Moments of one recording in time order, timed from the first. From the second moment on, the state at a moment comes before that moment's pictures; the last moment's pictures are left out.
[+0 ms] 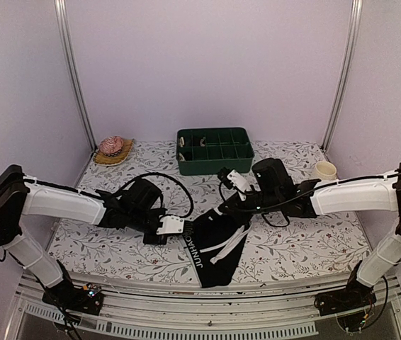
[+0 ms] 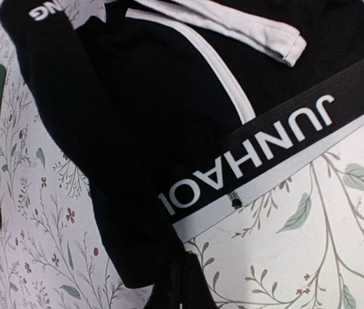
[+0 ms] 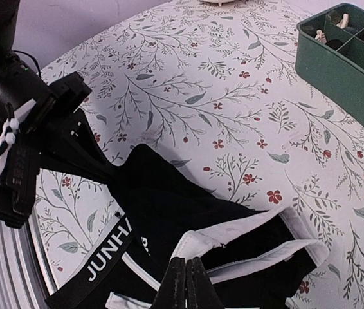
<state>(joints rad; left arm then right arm) -0.83 1.58 0.76 -0.12 0.16 0.88 0.86 1.62 0.96 0.04 -0.24 0.04</state>
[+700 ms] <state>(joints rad) -0.85 1.58 0.77 -0.16 0.23 0.91 1.11 1.40 0.78 -0.09 0.22 -0.03</state>
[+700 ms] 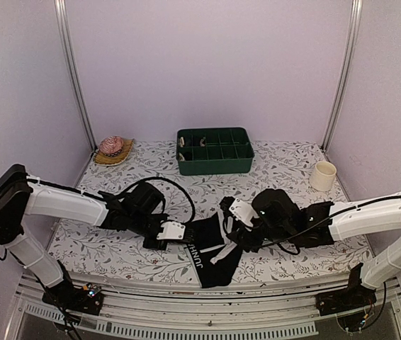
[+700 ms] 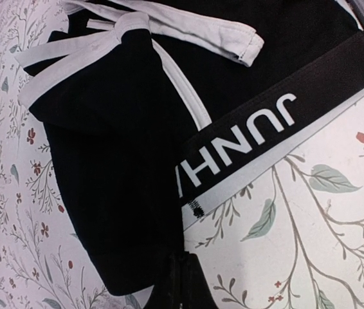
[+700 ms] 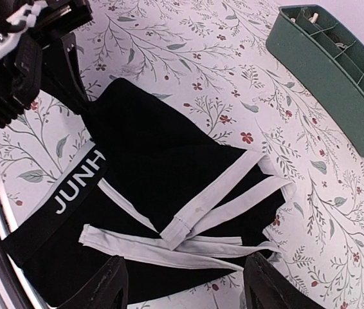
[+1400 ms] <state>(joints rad) -0.85 1.58 0.75 -0.16 0.22 0.91 1.23 1.78 0.88 0.03 0.48 -0.47</state>
